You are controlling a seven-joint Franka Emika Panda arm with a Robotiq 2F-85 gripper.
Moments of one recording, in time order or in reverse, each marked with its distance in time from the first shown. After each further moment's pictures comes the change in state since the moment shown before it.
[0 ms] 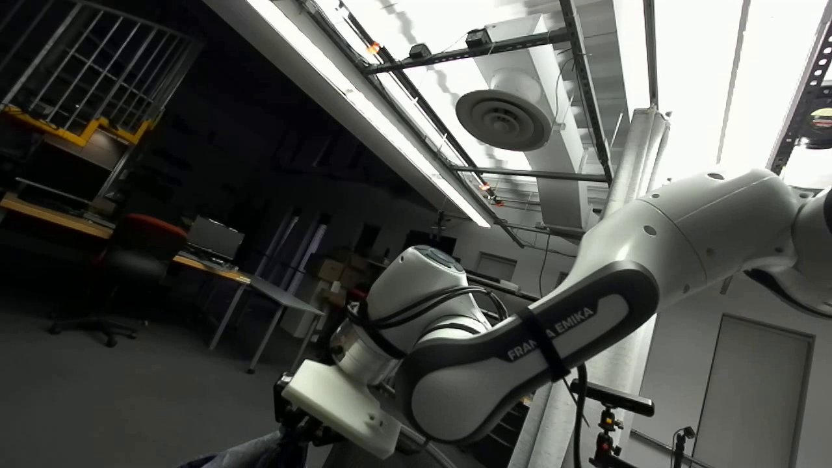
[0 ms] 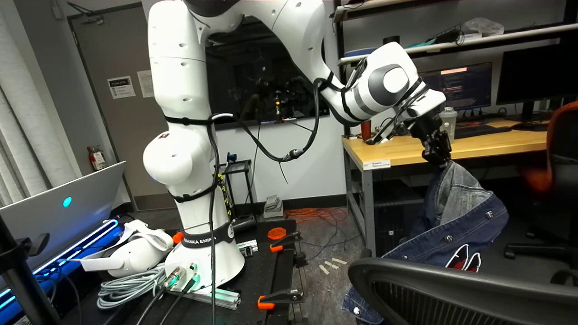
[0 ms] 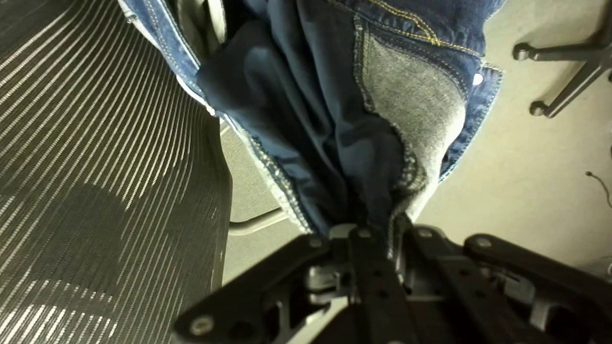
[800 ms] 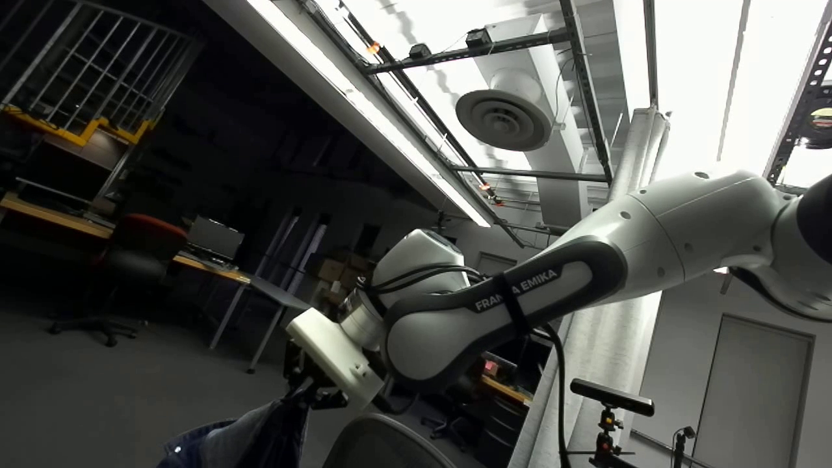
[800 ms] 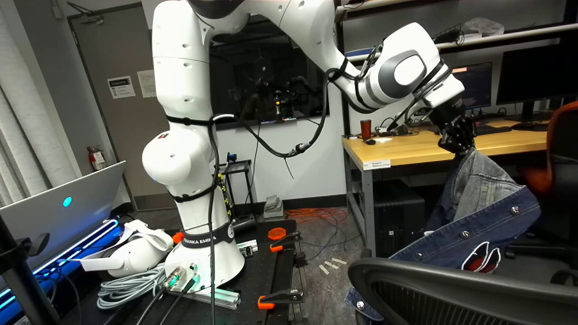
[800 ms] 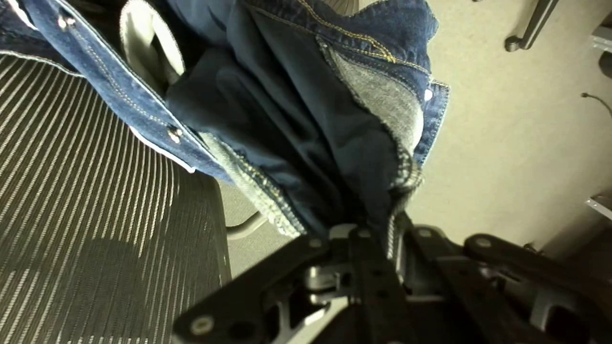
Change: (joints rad) arm -0.023 0.034 -0.004 0.108 0.211 0.000 0.029
